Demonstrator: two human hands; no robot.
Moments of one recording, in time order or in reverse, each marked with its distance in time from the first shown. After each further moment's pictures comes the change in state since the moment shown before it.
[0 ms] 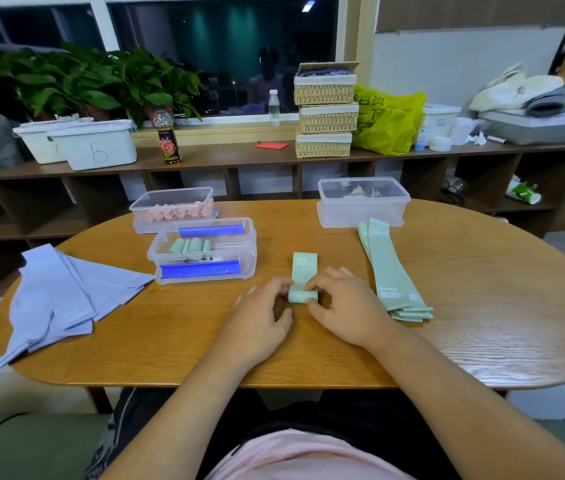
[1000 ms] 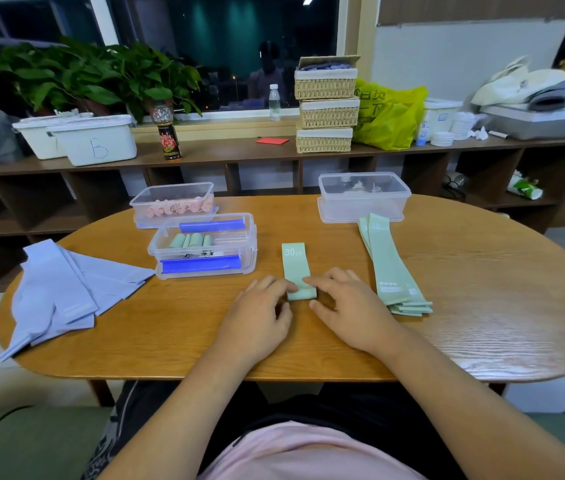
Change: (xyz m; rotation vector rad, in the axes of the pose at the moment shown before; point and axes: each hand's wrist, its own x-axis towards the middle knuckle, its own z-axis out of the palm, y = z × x) left_hand -0.004 0.000 0.003 0.114 0.041 0.116; right_hand -0.019 -0.004 -0.006 0.033 -0.065 0.012
